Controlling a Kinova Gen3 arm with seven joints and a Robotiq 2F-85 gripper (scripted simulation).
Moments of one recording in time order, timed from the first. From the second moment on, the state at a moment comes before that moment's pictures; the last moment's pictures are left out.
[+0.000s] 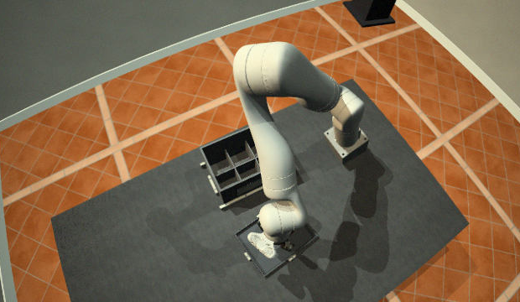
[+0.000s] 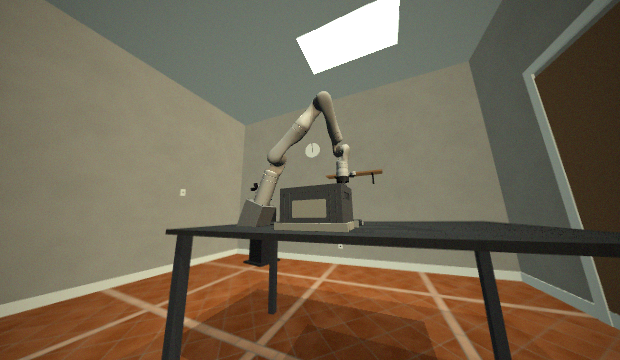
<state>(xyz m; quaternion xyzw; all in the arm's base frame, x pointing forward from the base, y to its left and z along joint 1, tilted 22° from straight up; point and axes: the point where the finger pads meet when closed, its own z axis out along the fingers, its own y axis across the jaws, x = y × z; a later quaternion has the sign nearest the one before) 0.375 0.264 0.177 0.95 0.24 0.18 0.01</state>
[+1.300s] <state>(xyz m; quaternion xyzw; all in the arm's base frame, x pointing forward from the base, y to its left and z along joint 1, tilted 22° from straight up) 0.360 0.261 0.223 0.95 0.24 0.19 0.01</state>
